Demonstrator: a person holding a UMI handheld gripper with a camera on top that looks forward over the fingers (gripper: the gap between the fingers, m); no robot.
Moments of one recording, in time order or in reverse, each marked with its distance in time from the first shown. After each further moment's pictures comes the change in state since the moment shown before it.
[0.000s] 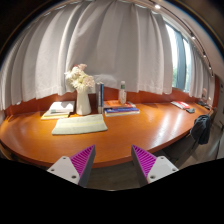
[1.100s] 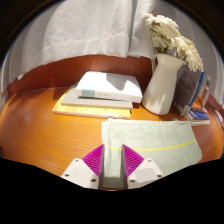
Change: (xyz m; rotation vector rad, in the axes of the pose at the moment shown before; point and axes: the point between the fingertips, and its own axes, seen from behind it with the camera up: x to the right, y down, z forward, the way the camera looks) arm -0.373 0.014 0.323 -0.289 -0.220 -0.181
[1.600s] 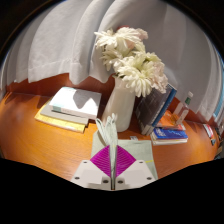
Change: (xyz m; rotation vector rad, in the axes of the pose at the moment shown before) arm 0.154 -0.061 -0.063 0.051 0.099 -0.089
